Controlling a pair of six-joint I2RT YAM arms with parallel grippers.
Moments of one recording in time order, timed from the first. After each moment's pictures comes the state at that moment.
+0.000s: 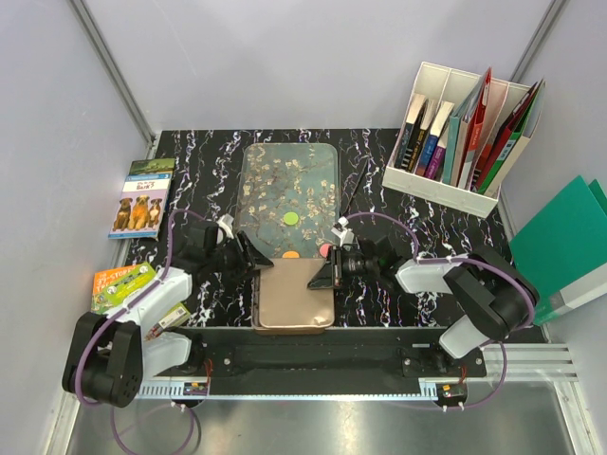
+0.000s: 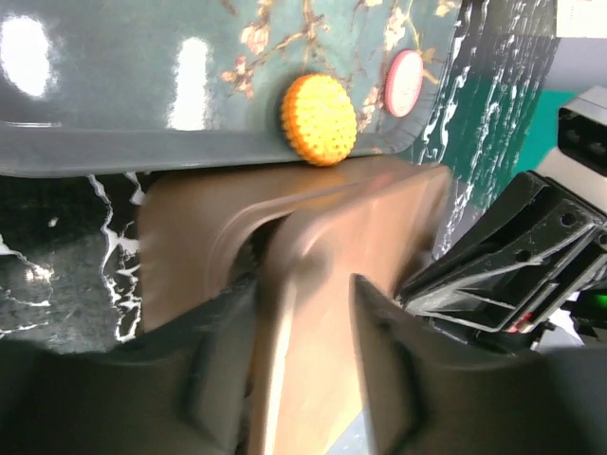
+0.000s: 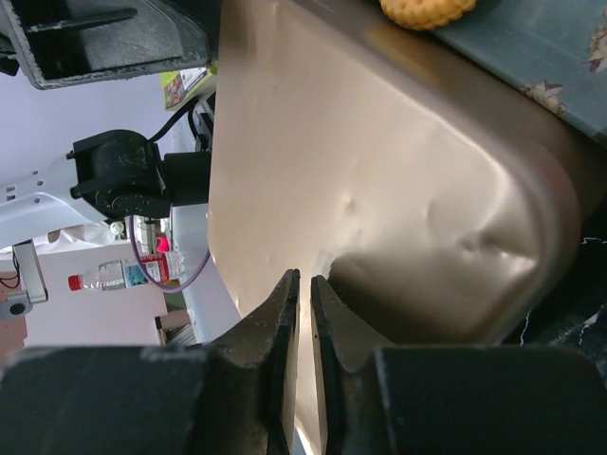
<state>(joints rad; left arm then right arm) -0.24 1.12 0.46 -0.17 0.53 -0.81 0.68 1.56 0.52 0.51 -0.70 0.89</state>
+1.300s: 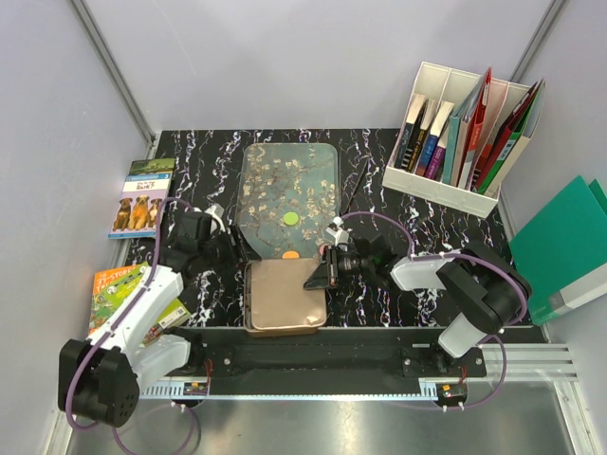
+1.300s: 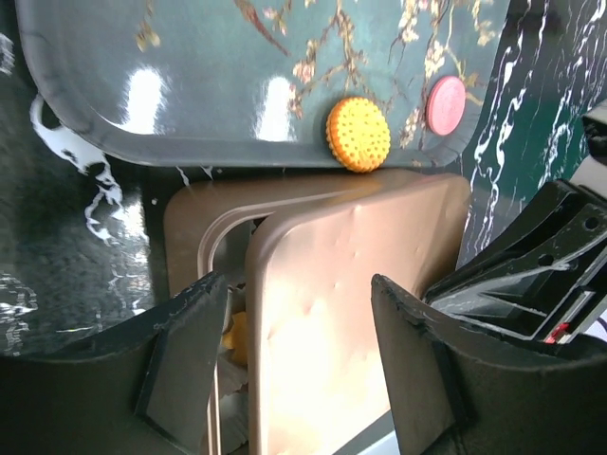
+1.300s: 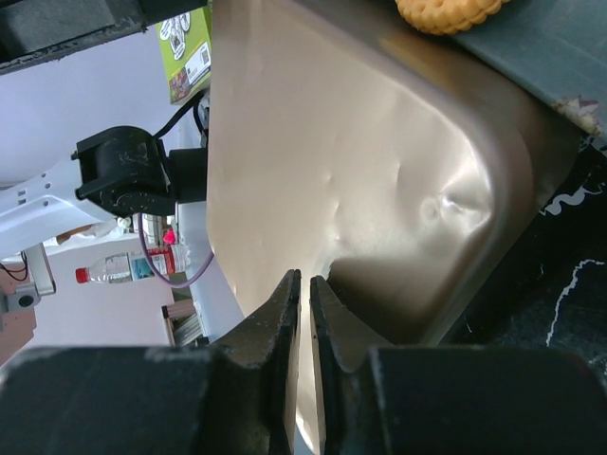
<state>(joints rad) -0.24 1.02 0.63 -0.49 0.35 -0.65 0.69 1.61 0.55 0.53 -0.72 0.91</state>
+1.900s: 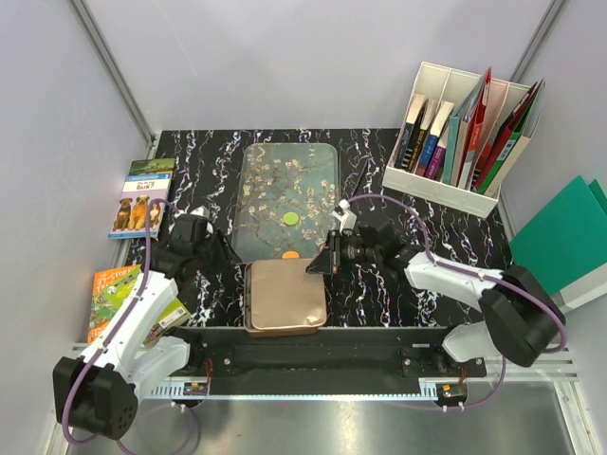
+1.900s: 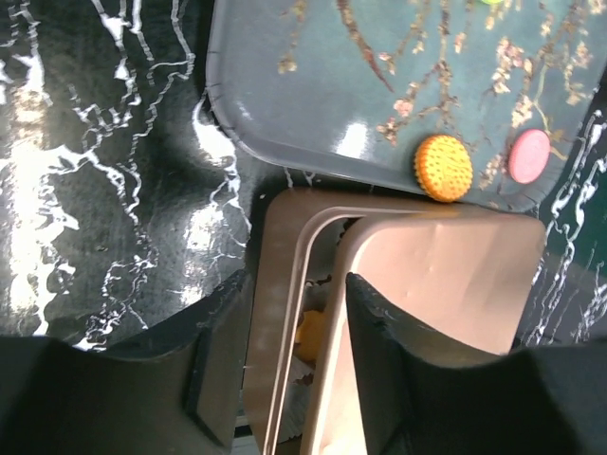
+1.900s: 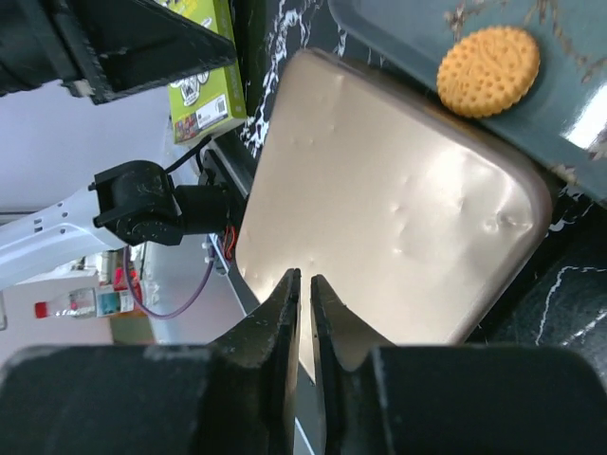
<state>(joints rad) -0.24 0.93 0.67 -0.65 0.11 -0.64 0.70 1.41 0.65 0.25 -0.60 0.81</state>
